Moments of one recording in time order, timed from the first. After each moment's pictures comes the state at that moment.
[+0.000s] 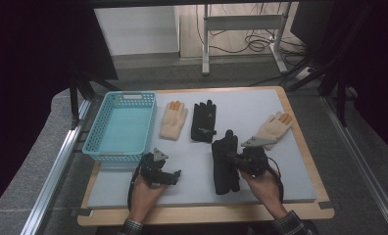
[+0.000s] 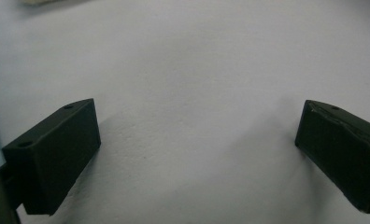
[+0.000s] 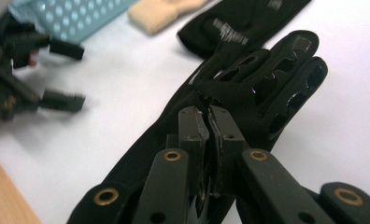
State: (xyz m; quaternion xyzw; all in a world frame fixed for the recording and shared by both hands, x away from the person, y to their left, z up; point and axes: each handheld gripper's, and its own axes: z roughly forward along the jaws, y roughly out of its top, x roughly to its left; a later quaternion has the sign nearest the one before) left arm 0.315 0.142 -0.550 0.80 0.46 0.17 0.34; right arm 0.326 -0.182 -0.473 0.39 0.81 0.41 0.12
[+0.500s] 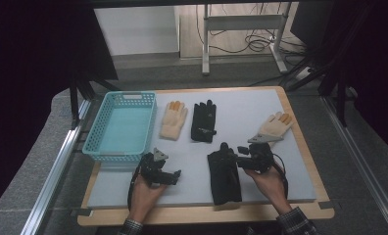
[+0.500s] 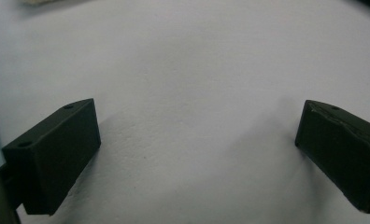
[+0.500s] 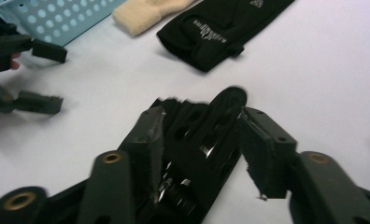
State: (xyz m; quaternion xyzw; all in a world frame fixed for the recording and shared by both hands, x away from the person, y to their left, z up) left arm 0.315 0.142 -0.550 0.80 0.46 0.17 0.34; right arm 0.351 -0.202 -0.476 0.39 0.81 0.42 0.12
